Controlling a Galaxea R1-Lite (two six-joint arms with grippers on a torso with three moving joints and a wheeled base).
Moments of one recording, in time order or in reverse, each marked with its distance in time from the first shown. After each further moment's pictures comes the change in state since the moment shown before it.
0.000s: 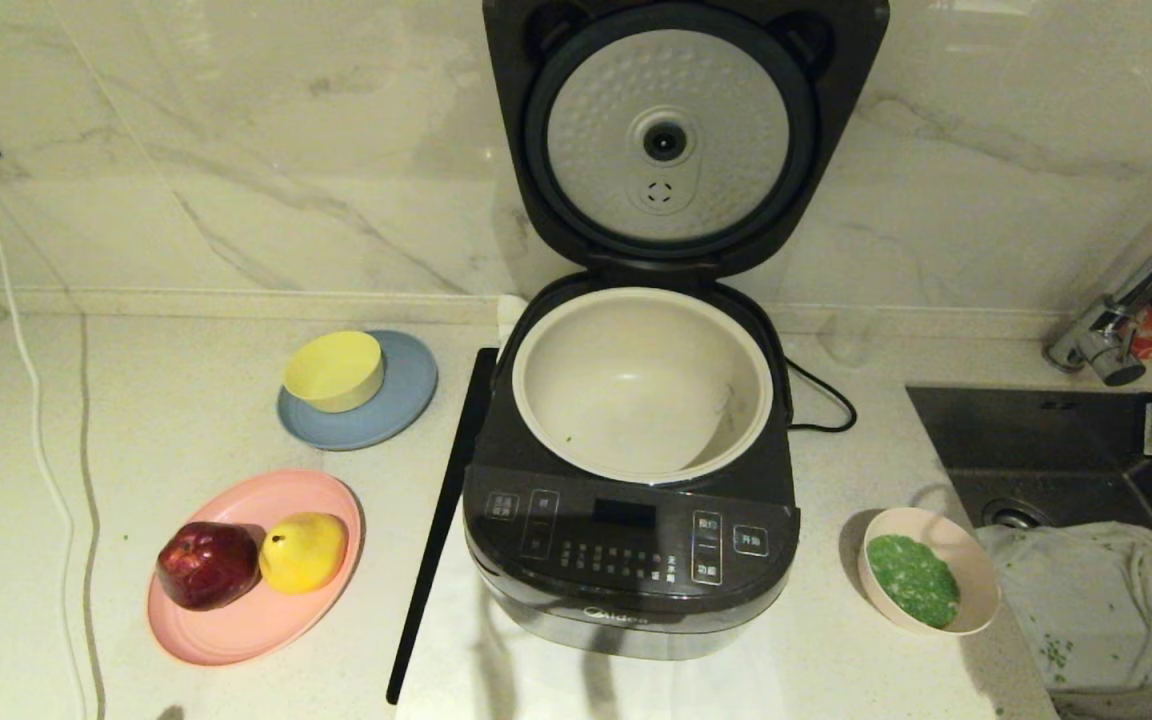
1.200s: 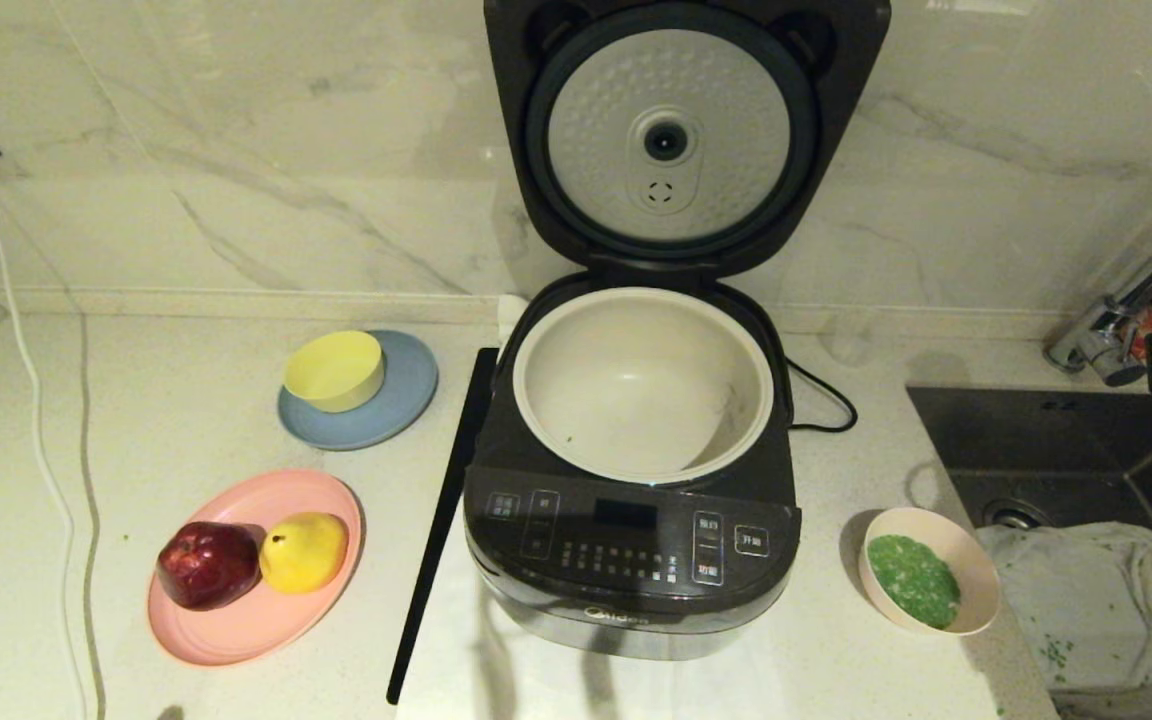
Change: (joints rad) left arm 0.000 0.000 0.000 0.001 0.000 0.000; right arm 0.011 0.057 -0.124 -0.151 -0.150 -0.243
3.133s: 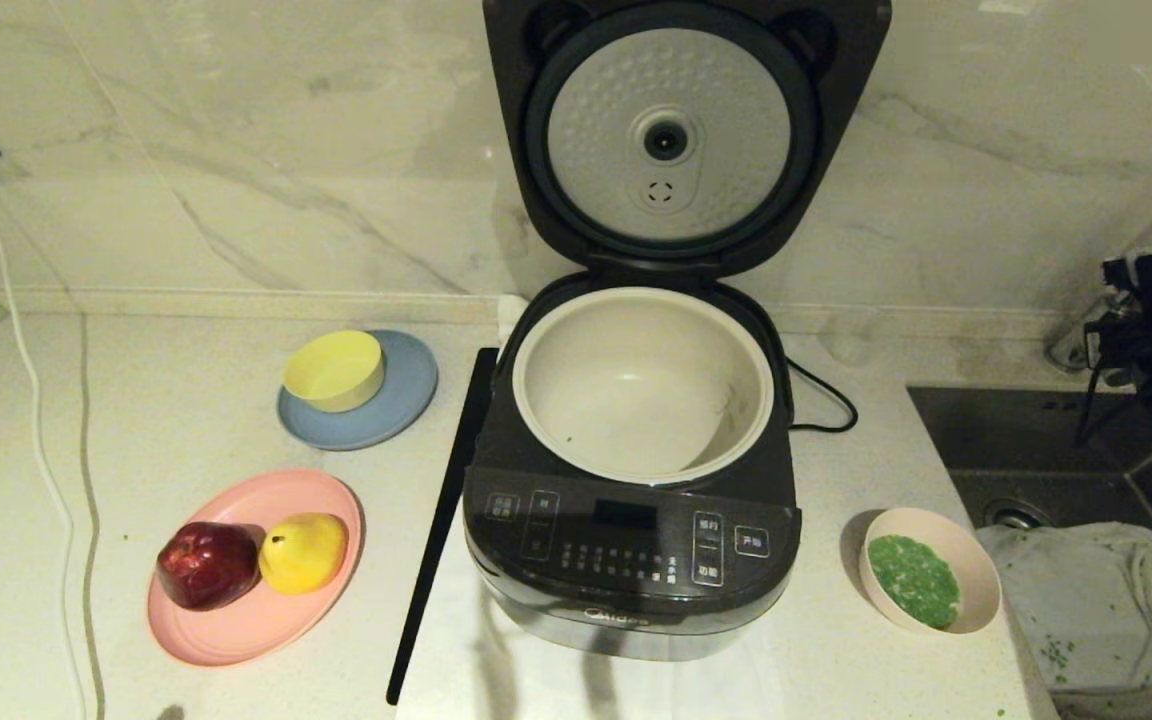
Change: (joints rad) left arm 0.000 0.000 0.000 -0.001 0.000 0.000; right arm -0.124 0.561 -0.407 -0.362 0.121 -0.074
